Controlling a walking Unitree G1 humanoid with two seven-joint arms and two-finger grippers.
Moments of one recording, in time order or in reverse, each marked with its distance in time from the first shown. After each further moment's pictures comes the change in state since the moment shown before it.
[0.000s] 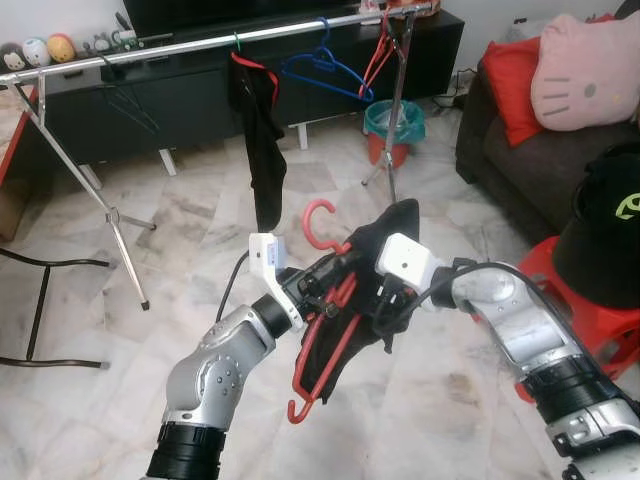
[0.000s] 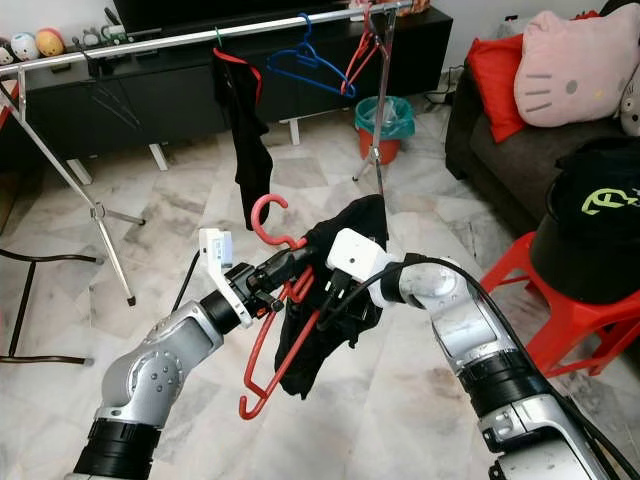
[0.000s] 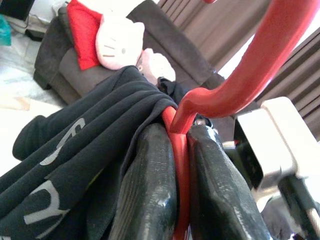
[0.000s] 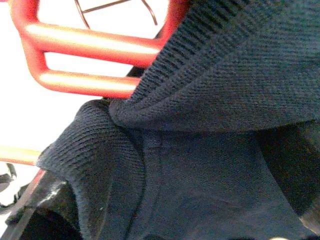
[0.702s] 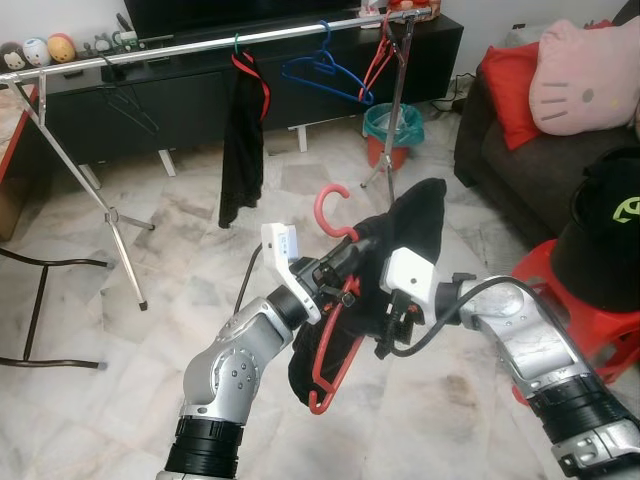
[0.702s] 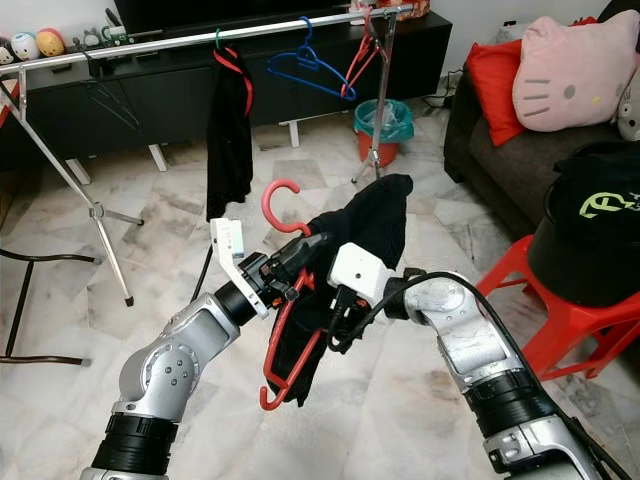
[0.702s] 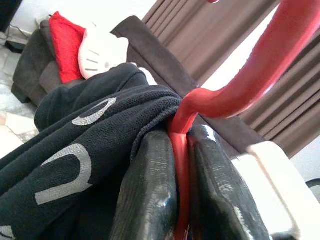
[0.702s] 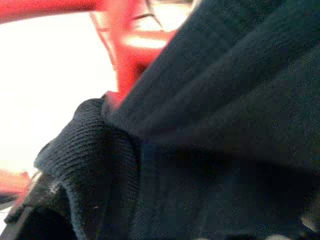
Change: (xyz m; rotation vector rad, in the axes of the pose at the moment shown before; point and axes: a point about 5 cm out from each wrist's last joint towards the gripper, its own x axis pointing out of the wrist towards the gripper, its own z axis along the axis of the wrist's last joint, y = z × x) left arm 0.013 -0.012 0.002 -0.030 -0.060 -0.042; right arm 0.002 0.007 0.000 0.019 -0.068 -0.001
